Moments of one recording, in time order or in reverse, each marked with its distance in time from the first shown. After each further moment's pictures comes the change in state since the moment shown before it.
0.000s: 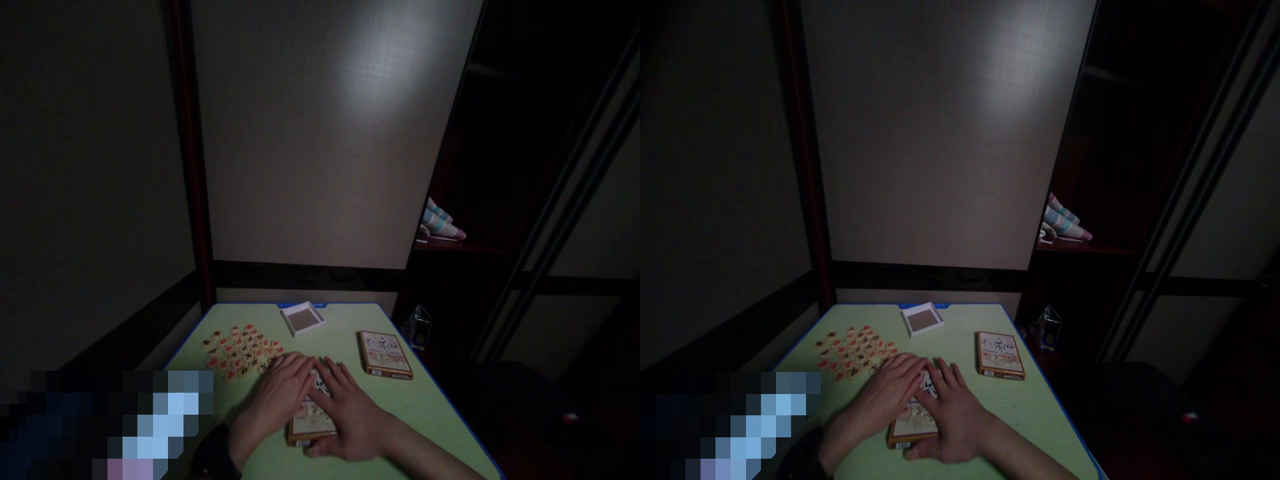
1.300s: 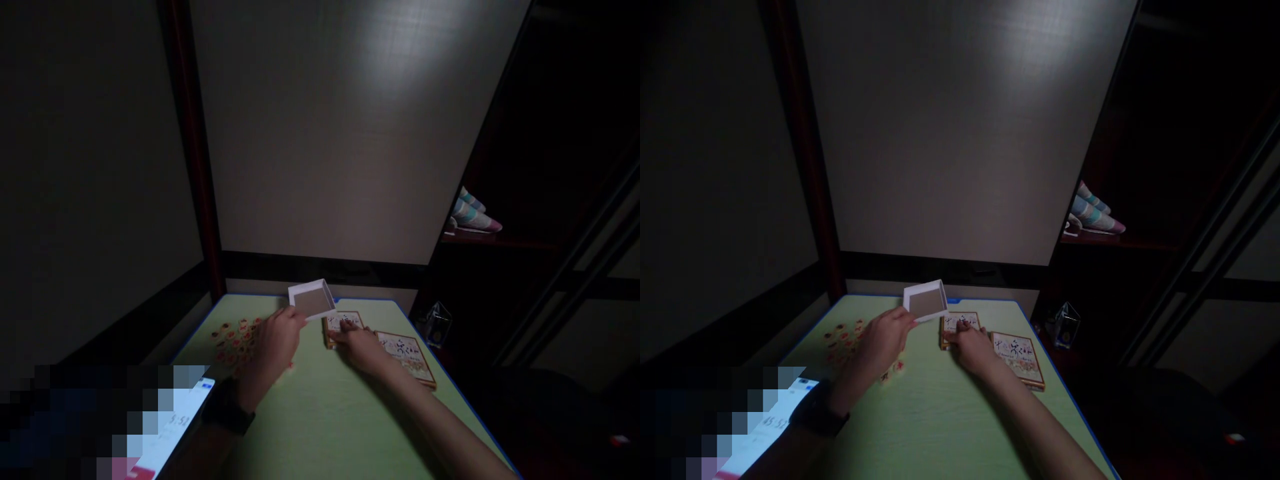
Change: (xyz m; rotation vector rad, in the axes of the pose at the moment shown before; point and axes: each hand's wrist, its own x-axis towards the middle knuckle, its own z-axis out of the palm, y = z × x) left_hand 0.062 -0.021 -0.061 0.185 -0.045 -0.407; right_hand 0.063 0.077 -0.031 -0.124 0.020 0.366
